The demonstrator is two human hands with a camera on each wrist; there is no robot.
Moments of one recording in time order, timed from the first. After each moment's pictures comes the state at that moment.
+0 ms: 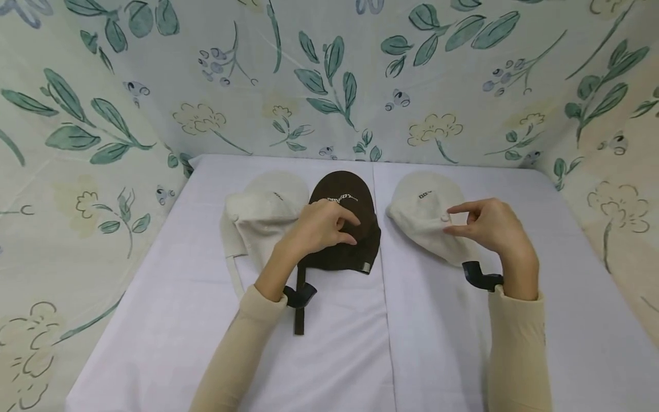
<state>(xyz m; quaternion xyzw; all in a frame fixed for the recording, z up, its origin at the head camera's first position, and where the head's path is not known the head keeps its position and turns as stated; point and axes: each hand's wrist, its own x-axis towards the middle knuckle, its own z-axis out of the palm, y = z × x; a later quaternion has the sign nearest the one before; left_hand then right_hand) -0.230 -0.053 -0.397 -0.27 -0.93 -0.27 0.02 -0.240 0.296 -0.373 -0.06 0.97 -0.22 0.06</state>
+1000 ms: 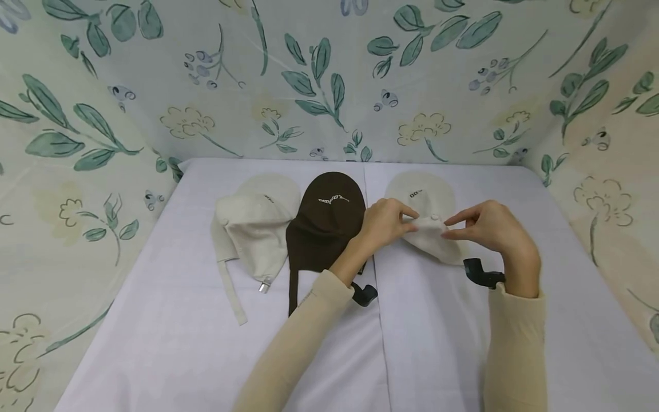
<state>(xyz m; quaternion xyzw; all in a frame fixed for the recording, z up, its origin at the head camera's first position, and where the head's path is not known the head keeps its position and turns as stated) -0.266 0.088 -0.426 -0.22 -0.92 -0.31 0.02 -0.237 0.317 -0.368 -0.05 0.97 -0.22 0.11</state>
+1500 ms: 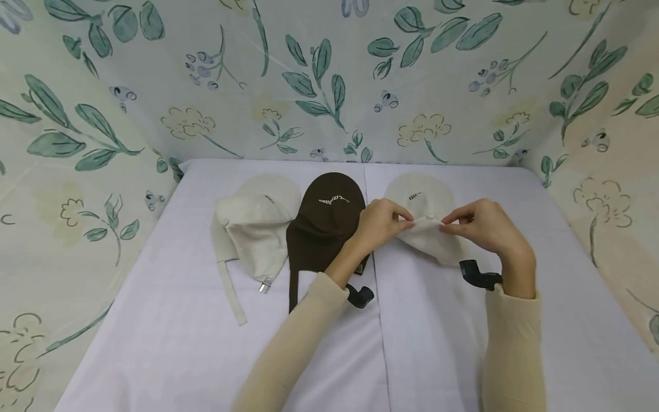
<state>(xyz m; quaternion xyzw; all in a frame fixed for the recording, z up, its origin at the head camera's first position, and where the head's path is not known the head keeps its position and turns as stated) -0.266 0.080 -0.432 -0.21 -0.90 -0.37 0.04 -0.236 0.307 -0.368 -0.09 0.96 -0.25 0.08</state>
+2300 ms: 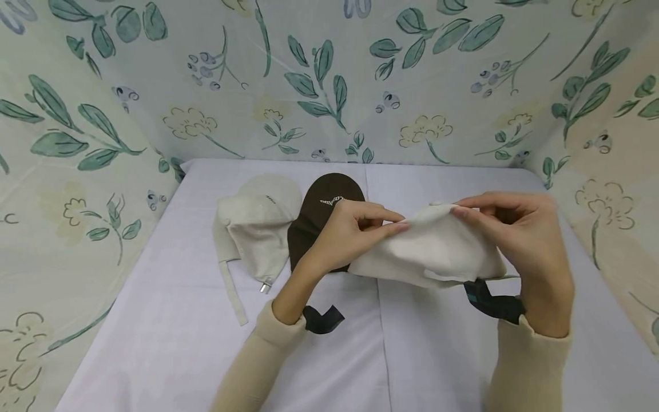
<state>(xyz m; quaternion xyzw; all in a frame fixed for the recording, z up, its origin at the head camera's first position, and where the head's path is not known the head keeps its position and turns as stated) -0.194 0.003 -0.354 -0.33 -0.72 -0.61 0.05 -0.174 0.269 -0.312 -0.17 0.77 -0.60 -0.15</state>
